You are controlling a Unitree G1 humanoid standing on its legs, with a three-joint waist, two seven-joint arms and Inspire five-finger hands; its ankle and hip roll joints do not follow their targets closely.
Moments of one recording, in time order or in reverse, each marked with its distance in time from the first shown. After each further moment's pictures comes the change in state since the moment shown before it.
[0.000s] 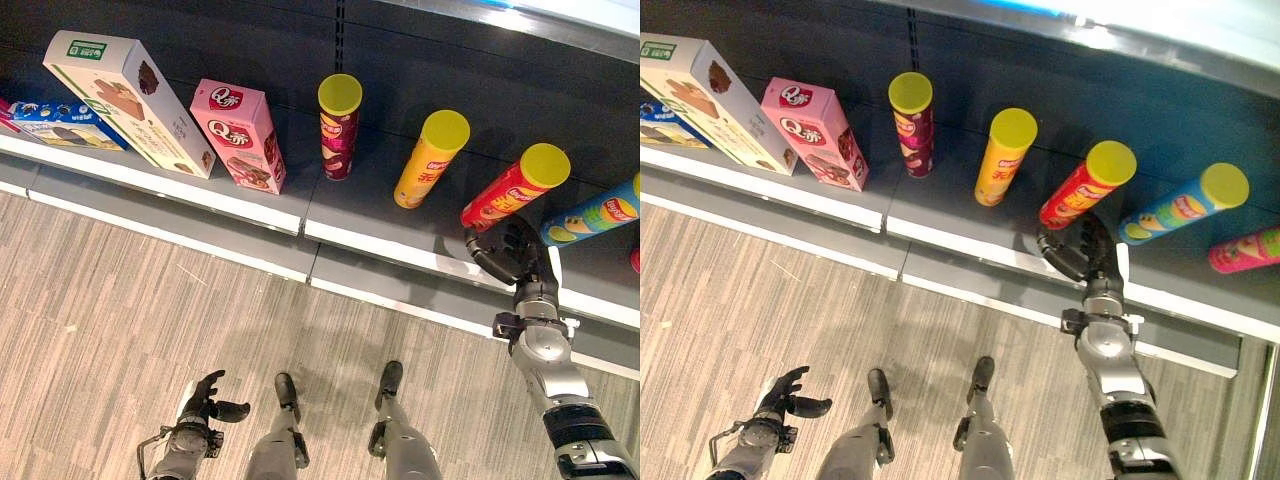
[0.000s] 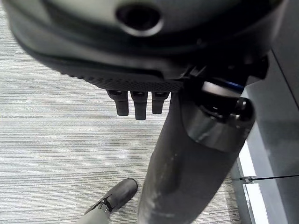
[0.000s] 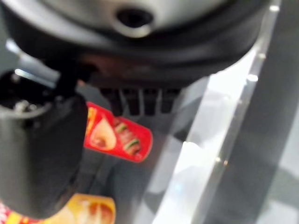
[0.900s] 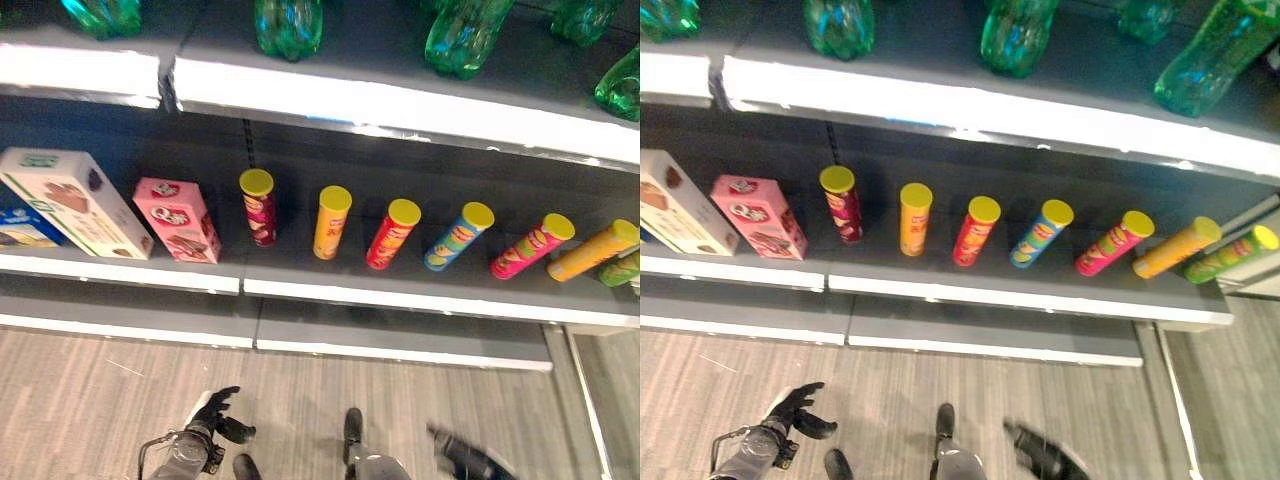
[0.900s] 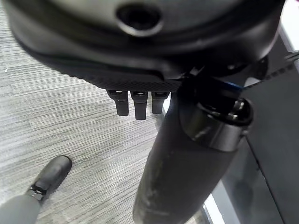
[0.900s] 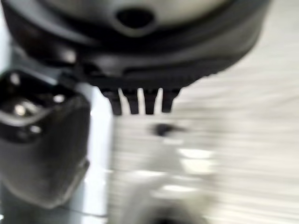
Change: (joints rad) left arm 0.032 0.002 -0.137 0.018 0.089 -0.008 -0.121; right arm 0.623 0.115 0.198 0.301 0.144 0.087 0.600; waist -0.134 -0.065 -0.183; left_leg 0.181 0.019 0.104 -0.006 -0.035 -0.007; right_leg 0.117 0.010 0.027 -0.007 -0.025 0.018
